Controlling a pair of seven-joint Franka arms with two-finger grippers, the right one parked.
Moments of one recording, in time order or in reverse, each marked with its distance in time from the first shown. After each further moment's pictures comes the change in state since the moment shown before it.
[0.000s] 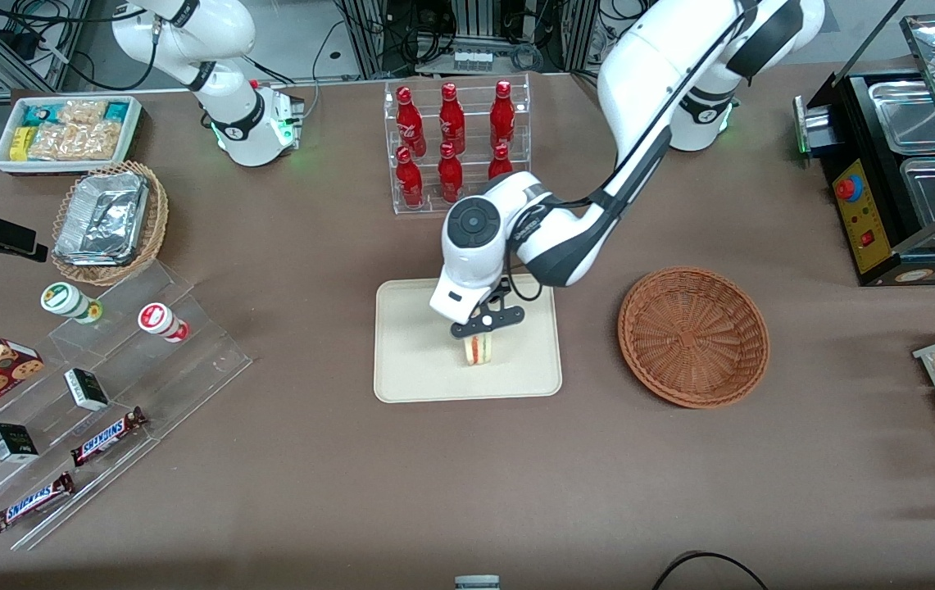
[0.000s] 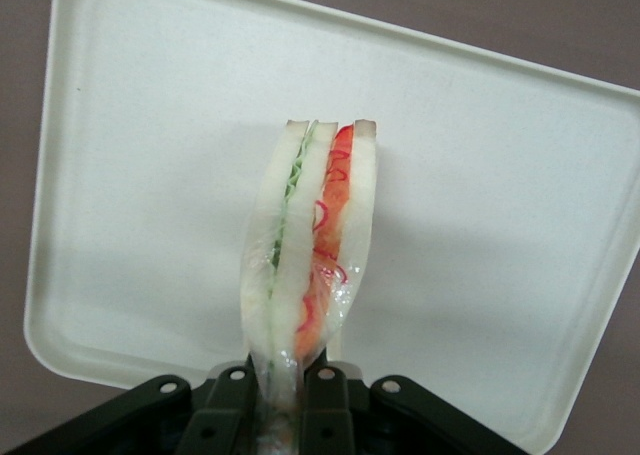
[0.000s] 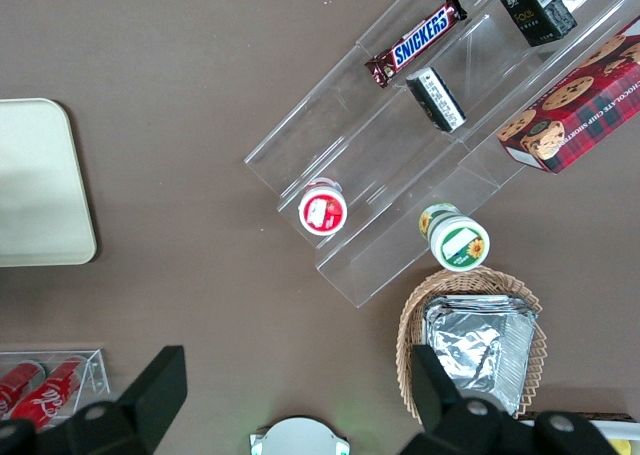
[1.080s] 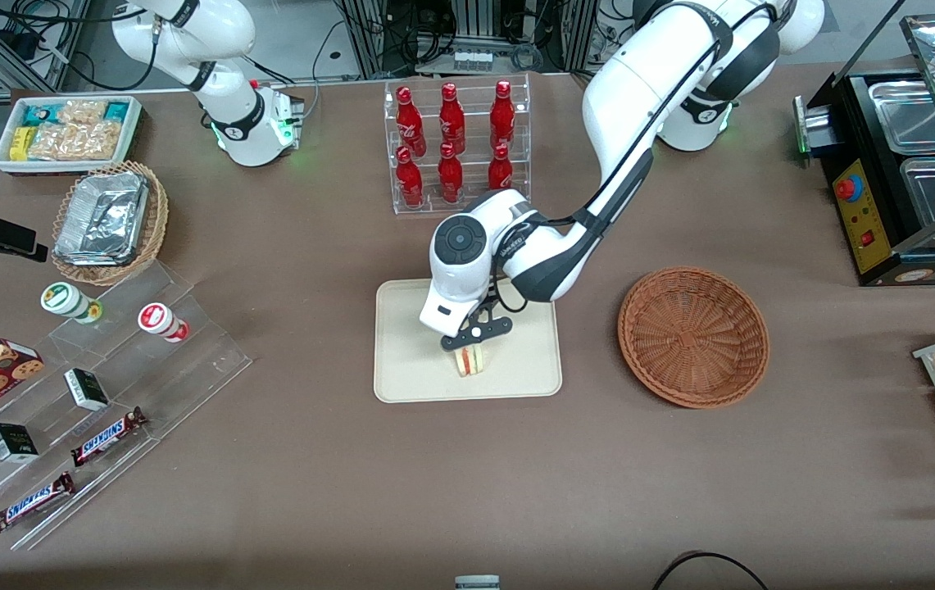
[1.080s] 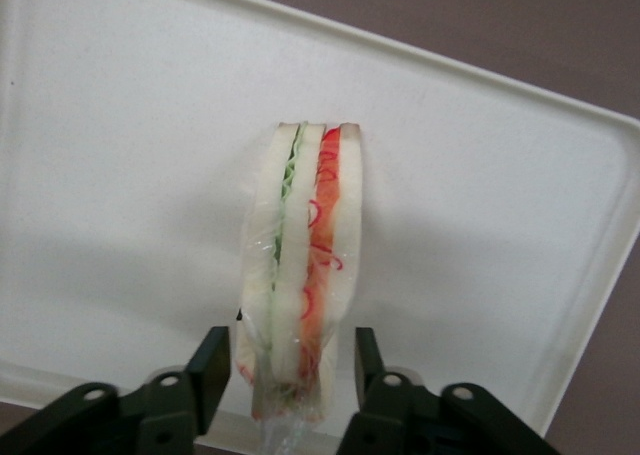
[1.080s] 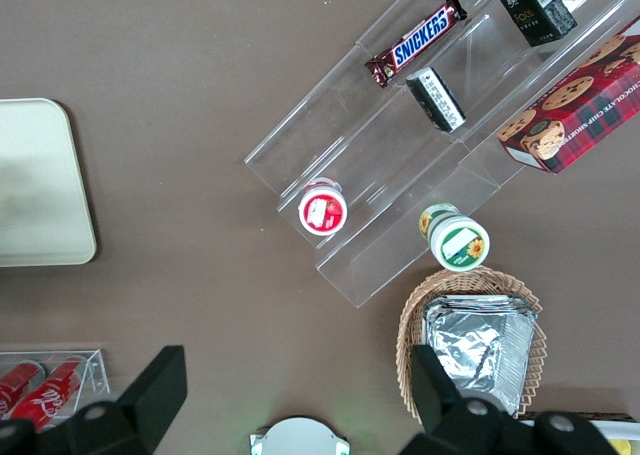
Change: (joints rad) arm -0.020 0.089 0.004 0.116 0.006 -0.003 -0.035
